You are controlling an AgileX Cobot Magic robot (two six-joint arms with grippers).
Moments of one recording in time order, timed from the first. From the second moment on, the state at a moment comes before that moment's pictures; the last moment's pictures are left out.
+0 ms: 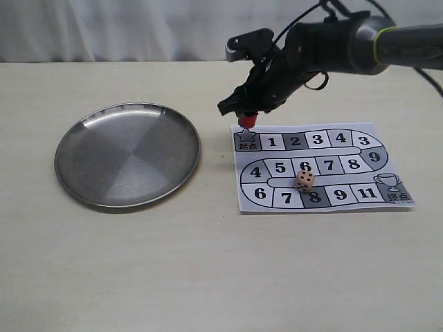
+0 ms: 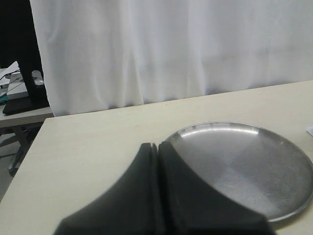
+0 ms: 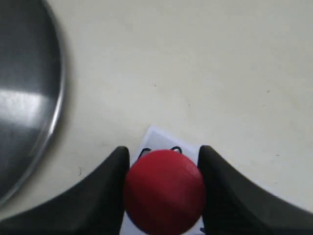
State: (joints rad) left arm 0.05 0.01 0.00 0.14 0.18 -0.10; right arm 0.36 2.13 -1.58 0.12 0.51 -0.18
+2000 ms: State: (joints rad) left arm 0.05 0.01 0.00 0.14 0.18 -0.10; right arm 0.16 1.99 -1.38 -0.26 0.45 0.06
